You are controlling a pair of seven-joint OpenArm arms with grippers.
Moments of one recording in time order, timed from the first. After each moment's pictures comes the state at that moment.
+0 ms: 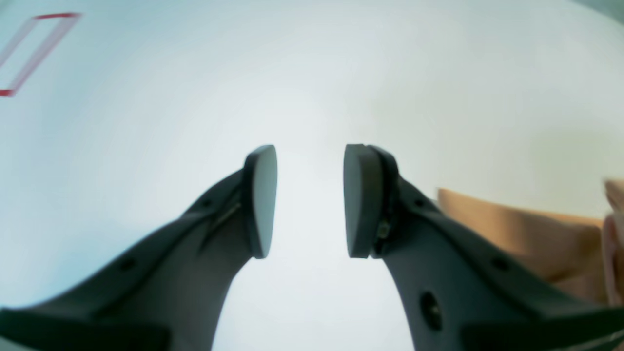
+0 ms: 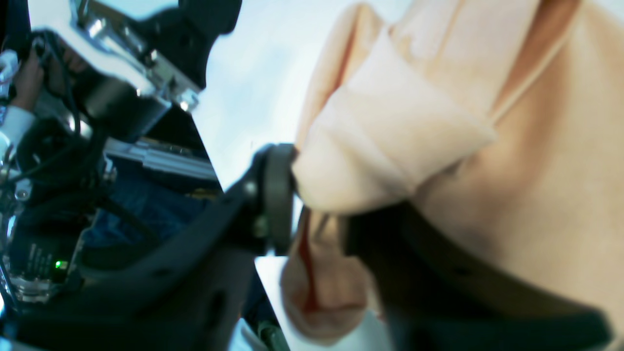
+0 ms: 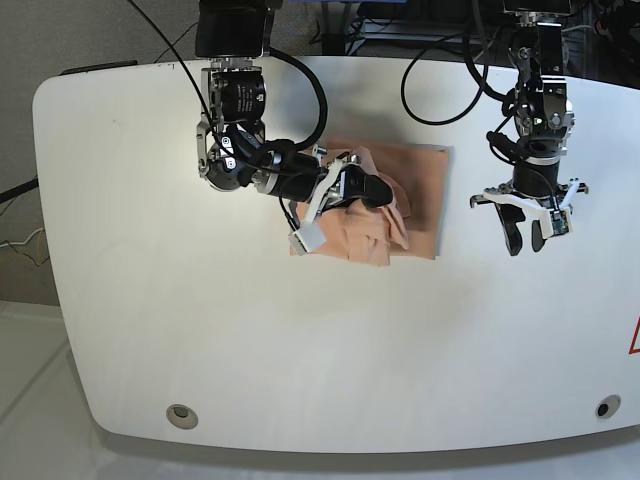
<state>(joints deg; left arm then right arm) 13.9 -13.3 -8.2 100.6 -16.4 1.7 16.3 0.4 -9.0 2.5 87.7 50.1 33.1 -67.9</state>
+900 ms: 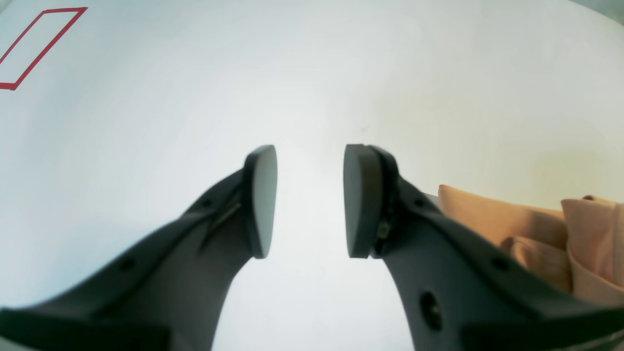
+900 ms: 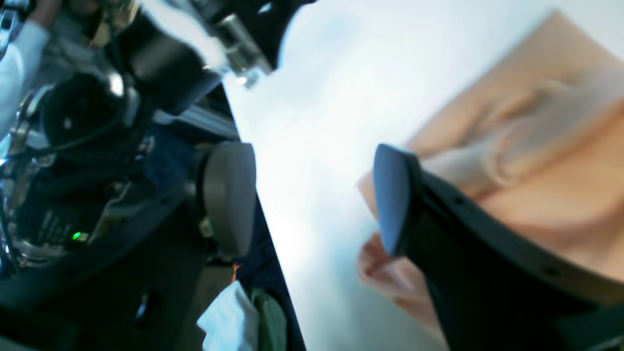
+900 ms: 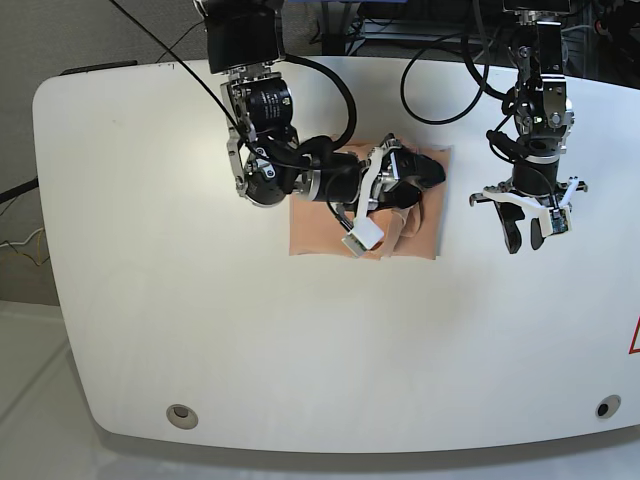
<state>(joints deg) 14.1 -13.0 -8.3 100.5 -16.4 1.6 16.3 3.6 -8.8 -9.6 87.1 50.3 33.1 -68.3</state>
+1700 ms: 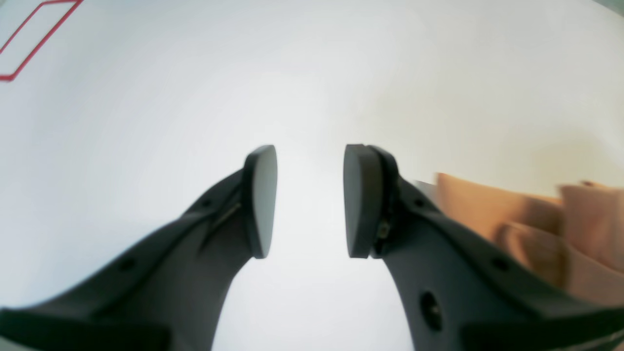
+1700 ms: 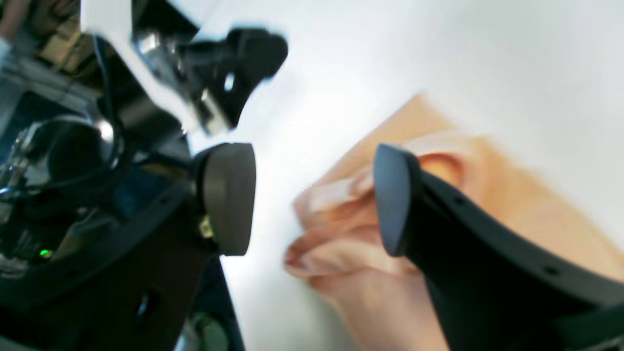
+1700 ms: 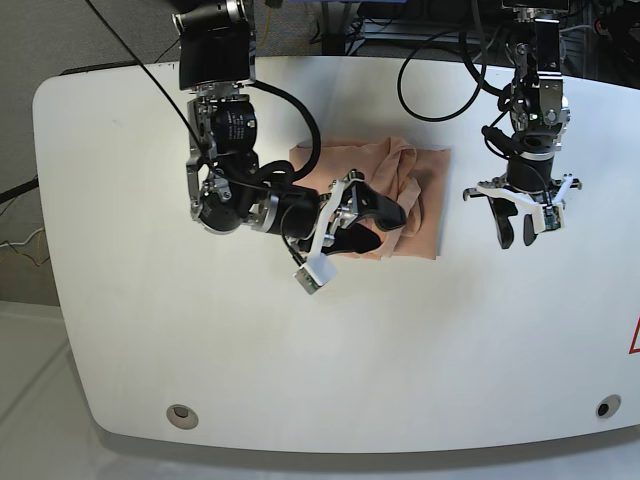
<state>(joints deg) 14.7 -13.0 -6.3 100.5 -16.4 1.5 16.6 7.8 -3.4 -4.6 93.4 50.8 33.1 -68.1</state>
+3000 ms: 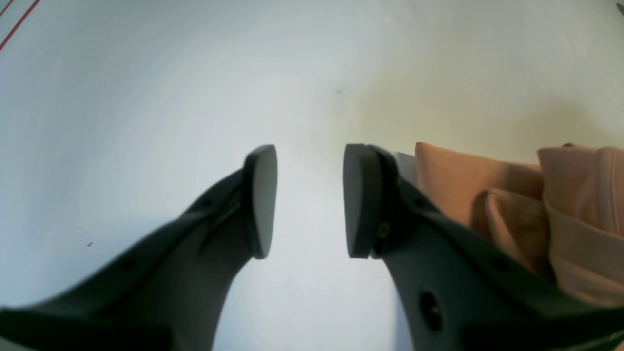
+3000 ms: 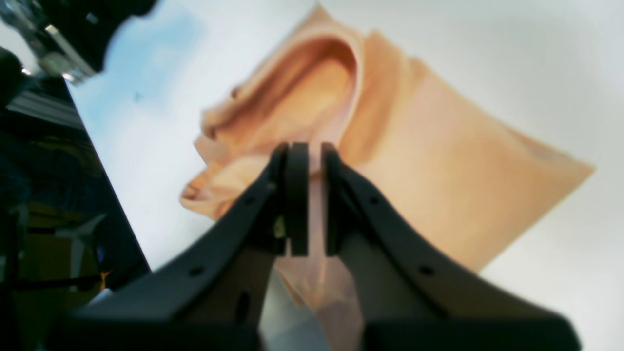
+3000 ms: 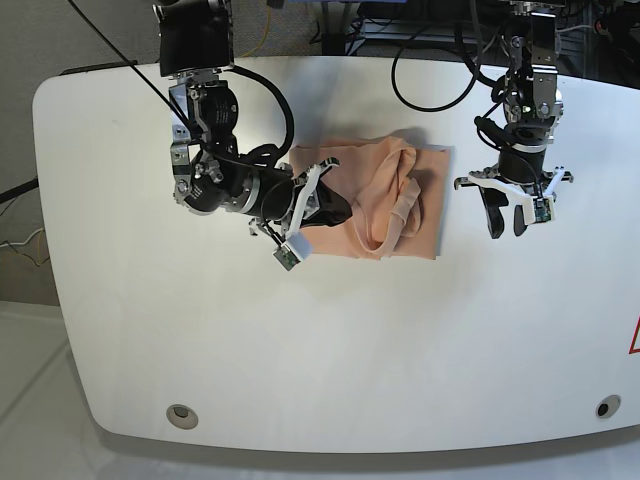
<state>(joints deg) 16.4 -13.0 -5.3 100.5 -16.4 1.4 16.5 3.9 1.5 -4.9 92.9 37.4 33.1 -62.7</state>
